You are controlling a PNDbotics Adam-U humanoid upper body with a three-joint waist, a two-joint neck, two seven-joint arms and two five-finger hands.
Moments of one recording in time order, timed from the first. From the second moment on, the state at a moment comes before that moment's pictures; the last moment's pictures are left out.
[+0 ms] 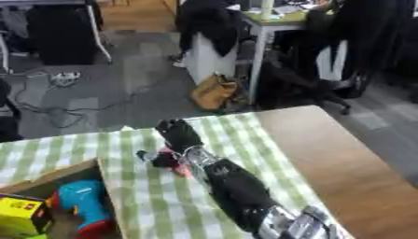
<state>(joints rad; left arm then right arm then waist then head) -0.51 0.29 0.12 -1.99 -0.09 -0.46 0.53 -1.05 -0.32 0.08 -0.48 1.35 -0.05 -0.19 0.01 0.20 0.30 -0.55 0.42</state>
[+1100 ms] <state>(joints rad) -0.50 0.29 0.12 -1.99 -0.09 -0.46 0.53 -1.02 -0.32 0.07 -0.47 1.50 -0.04 -0.08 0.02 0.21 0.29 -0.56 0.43</state>
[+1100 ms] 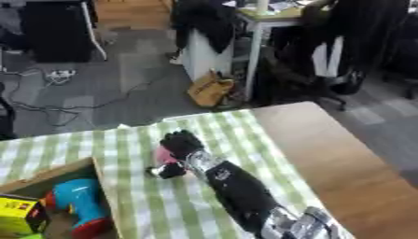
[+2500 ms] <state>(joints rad) -0.51 0.29 0.13 -1.99 -0.10 -0.46 0.54 -1.01 -0.36 0.06 -0.47 1.47 -0.07 -0.05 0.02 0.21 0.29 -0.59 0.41</state>
